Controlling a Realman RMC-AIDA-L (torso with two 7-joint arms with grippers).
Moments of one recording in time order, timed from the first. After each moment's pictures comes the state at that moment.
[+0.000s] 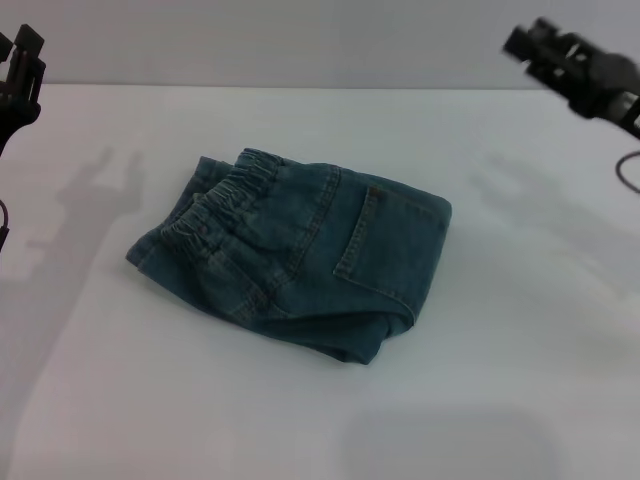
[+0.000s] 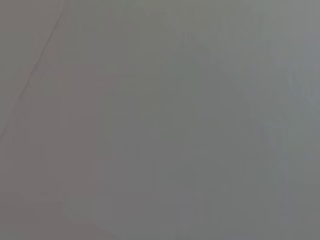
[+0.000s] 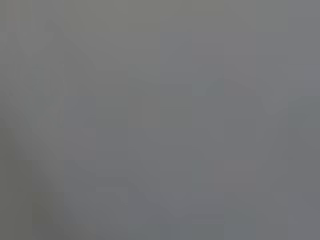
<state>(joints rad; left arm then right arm) -0.37 -2.06 1.52 0.30 0.01 1.27 -0.64 0.46 2.04 -0.94 -0.56 -1.21 -1.40 1.40</state>
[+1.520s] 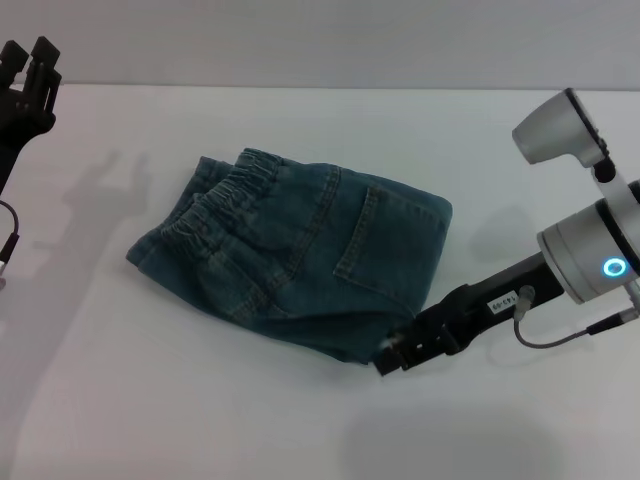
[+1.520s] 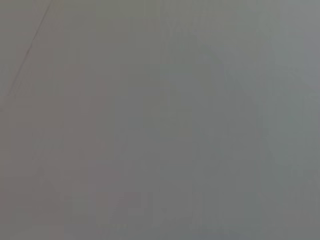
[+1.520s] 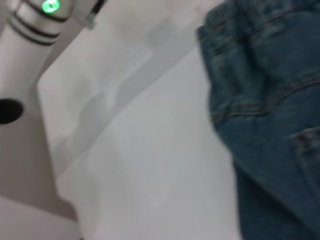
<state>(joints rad) -0.38 -2.07 1.53 0.27 0.02 1.25 -0.63 0.78 2.06 -1.05 -0.62 -2.21 -1.58 2.10</state>
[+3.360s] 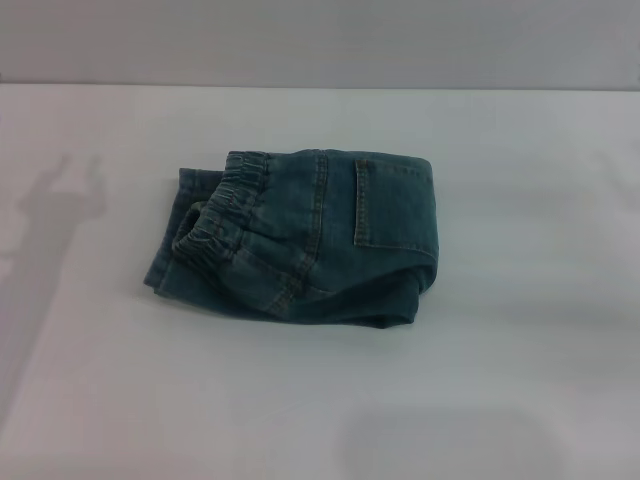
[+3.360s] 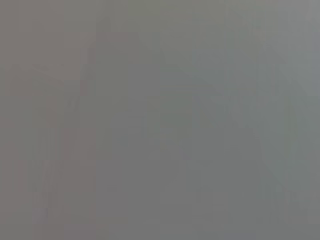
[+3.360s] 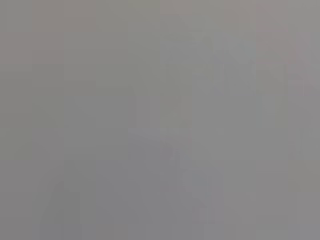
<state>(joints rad) -0.36 -2.07 1.43 0.26 0.00 1.29 -0.50 0.38 2.07 -0.70 -0.46 -1.04 -1.22 0.79</state>
